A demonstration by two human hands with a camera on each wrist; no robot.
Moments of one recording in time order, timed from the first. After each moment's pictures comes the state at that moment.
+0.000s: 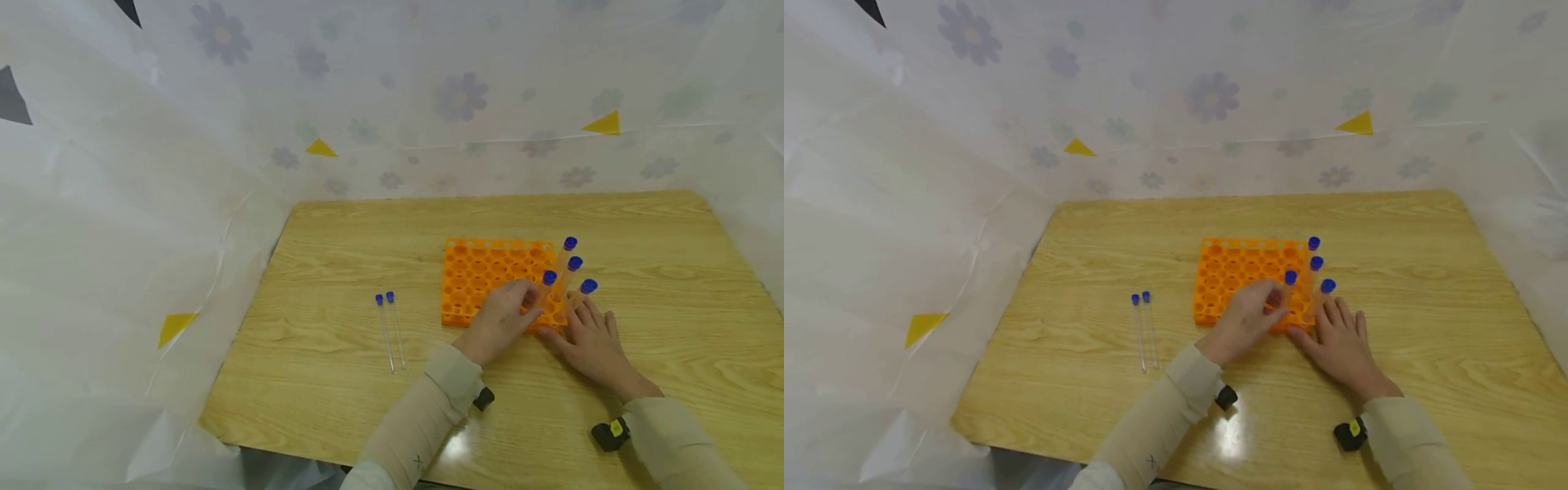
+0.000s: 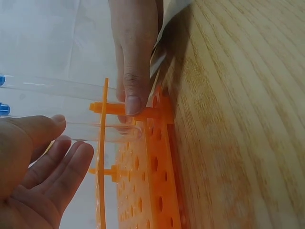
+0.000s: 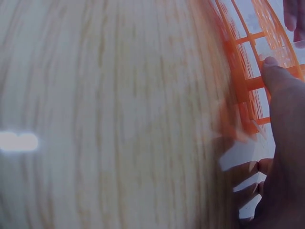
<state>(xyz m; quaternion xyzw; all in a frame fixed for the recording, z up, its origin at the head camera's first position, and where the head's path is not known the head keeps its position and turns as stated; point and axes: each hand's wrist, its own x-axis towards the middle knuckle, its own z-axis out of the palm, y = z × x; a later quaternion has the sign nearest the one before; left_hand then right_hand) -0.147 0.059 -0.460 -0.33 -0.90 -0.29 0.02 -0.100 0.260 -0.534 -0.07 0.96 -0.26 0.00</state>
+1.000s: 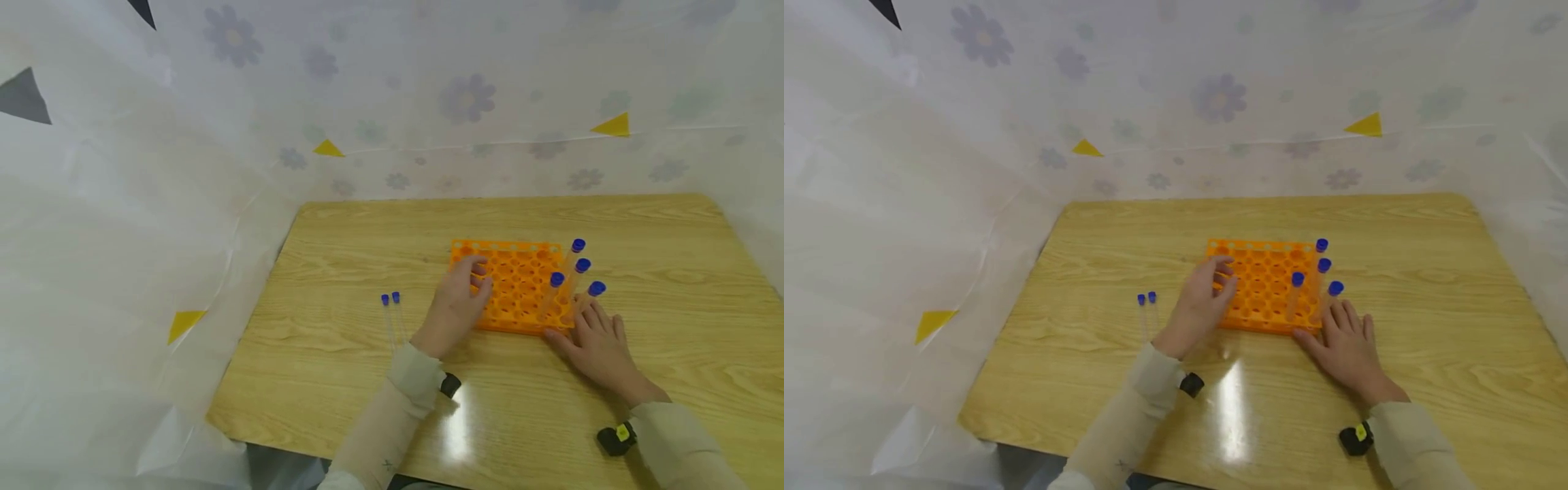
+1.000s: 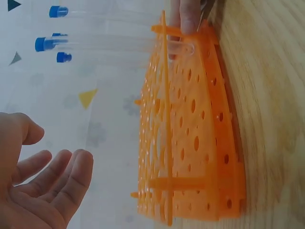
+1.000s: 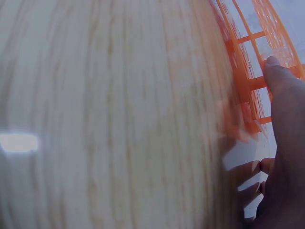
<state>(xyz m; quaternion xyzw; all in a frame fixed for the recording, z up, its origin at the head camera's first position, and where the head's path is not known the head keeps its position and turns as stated) -0.158 -0.009 -0.432 -0.19 -0.87 -0.46 -0.01 -0.099 0.260 -0.534 -0.06 0.96 -0.27 0.02</state>
